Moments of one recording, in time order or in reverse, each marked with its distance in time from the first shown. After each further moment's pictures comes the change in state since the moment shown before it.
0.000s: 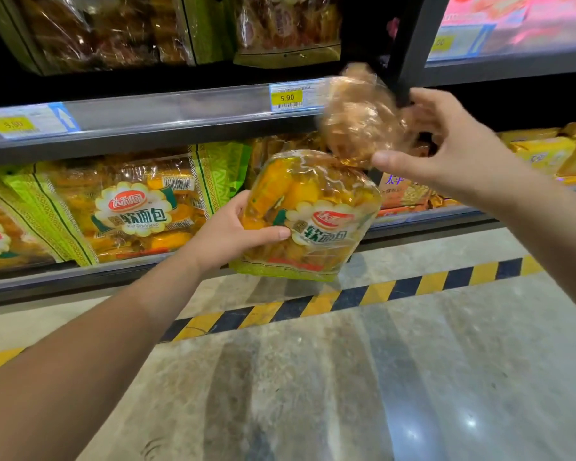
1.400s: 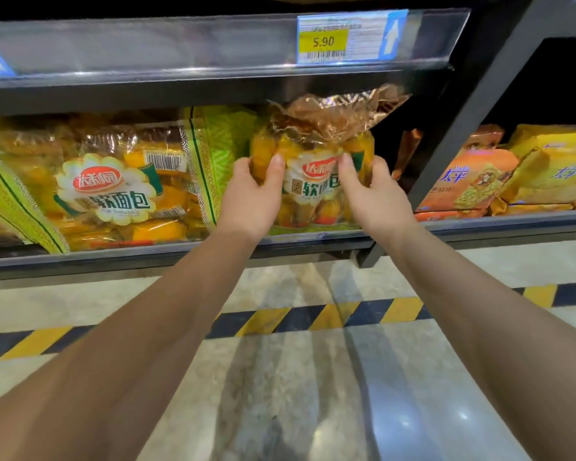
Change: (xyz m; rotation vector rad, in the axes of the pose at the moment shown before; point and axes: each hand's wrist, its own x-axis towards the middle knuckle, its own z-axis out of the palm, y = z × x) left_hand 0.089 -0.026 0.020 0.169 0.528 -0.158; right_hand 0.084 0.060 0.175 0.210 -0.010 0.376
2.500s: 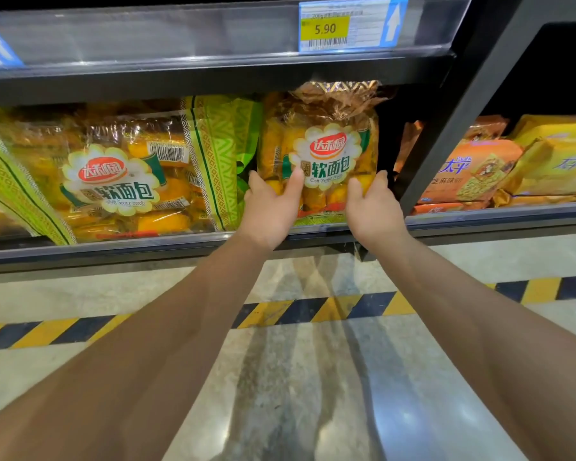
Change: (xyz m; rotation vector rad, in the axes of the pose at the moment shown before) left_hand -0.005 -0.014 0.024 -0.047 -0.100 -0.187; right_hand -0.006 0.012 0.017 -0.149 0.066 0.139
